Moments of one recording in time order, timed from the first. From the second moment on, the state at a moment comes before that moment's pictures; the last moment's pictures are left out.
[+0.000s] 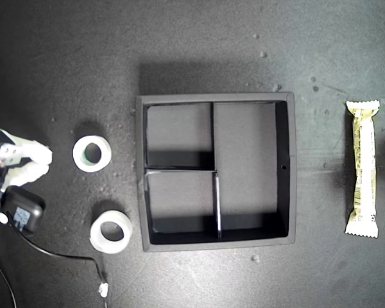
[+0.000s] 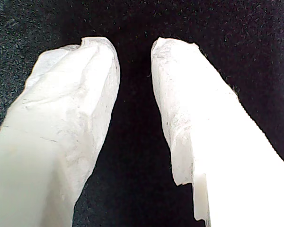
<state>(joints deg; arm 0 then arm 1) 9.6 191.1 176.6 77.8 -77.3 -4.1 188.6 178.3 77.6 86.6</state>
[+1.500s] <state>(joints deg) 7.5 191.1 176.6 77.8 -102.0 5.3 187.8 178.3 59.1 125.6</state>
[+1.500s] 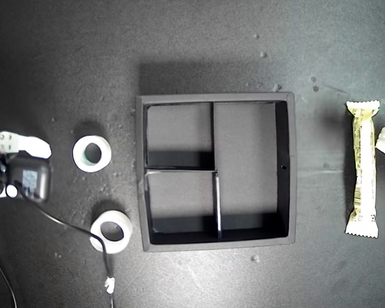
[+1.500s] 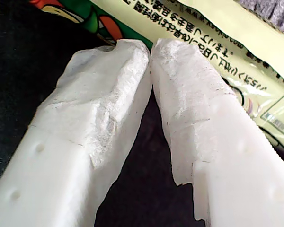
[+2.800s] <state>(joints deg) 0.8 189.6 163.4 57.8 -74.8 -5.7 187.8 174.4 28.0 73.2</state>
